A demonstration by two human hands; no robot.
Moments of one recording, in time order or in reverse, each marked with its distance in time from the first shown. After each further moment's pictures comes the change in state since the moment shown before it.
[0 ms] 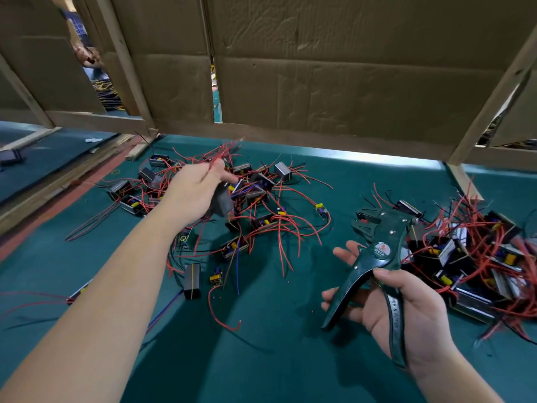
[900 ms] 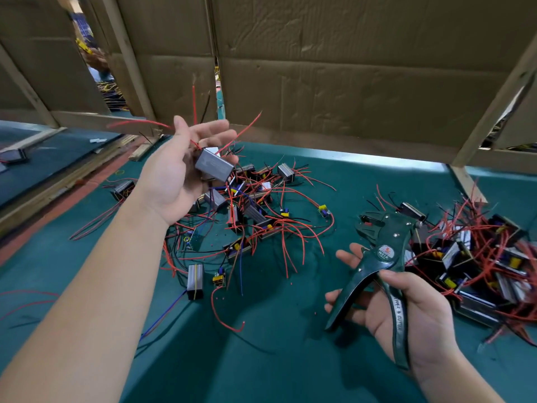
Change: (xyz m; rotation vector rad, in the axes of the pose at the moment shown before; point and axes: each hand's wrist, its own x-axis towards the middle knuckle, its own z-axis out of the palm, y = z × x) left_hand -0.007 0.035 -0.029 -0.967 -0.094 -0.095; right_hand 0.000 0.000 0.000 0.007 -0.009 0.006
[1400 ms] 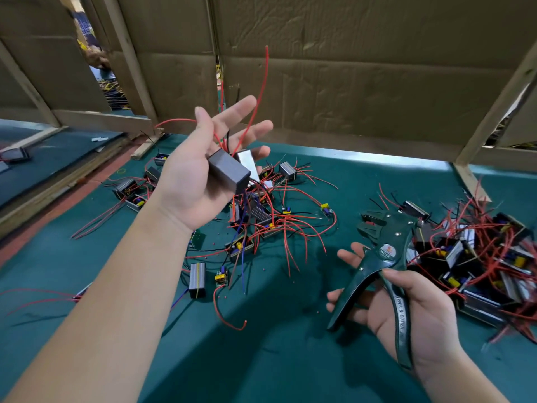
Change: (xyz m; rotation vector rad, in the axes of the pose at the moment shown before) left_hand -0.014 0.005 0.038 -0.206 -0.122 0.050; right_hand 0.001 -0.001 0.000 0.001 -0.039 0.028
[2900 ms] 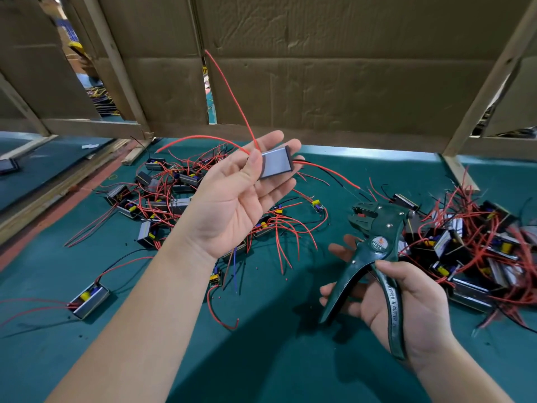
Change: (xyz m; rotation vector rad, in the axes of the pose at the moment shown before) left_hand -0.020 -0.029 0.030 -0.195 -0.201 -0.106; right_hand -0.002 -0.001 0.000 -0.003 0.000 -0.022
